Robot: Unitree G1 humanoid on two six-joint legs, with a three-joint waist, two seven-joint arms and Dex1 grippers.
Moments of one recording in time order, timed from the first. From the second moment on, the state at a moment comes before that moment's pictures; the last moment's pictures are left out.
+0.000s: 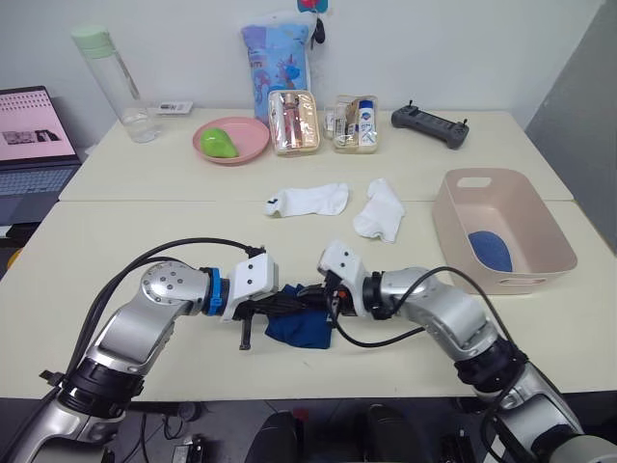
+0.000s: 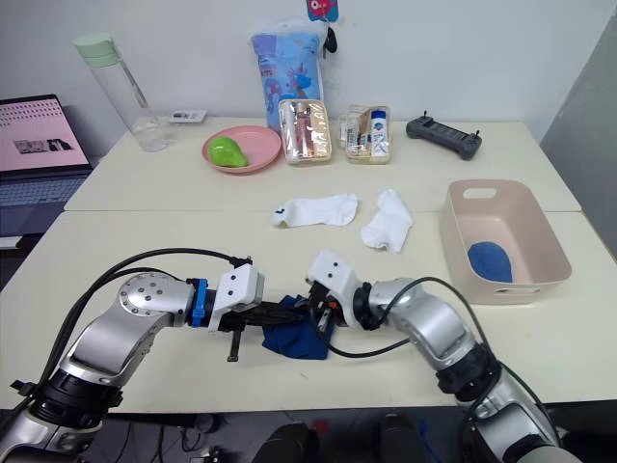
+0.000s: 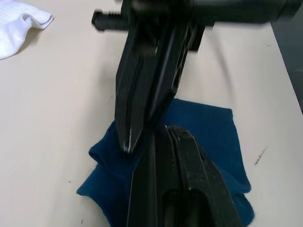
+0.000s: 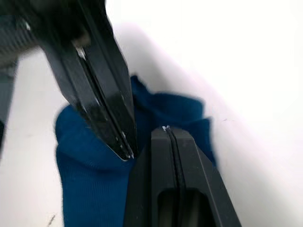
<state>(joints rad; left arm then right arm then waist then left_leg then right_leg) -0.33 0.77 -0.20 -0.20 -0.26 0.34 -1.21 -0.56 -0.35 0.45 -0.26 0.35 0.85 0.71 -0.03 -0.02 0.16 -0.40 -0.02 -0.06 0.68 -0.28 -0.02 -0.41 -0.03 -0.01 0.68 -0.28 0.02</state>
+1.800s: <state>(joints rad) -0.29 0.80 -0.23 -0.02 -0.18 0.16 -1.27 -0.42 -0.16 0.04 -0.32 0.72 1.58 0.46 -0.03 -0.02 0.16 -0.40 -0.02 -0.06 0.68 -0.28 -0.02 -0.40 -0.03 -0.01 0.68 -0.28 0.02</state>
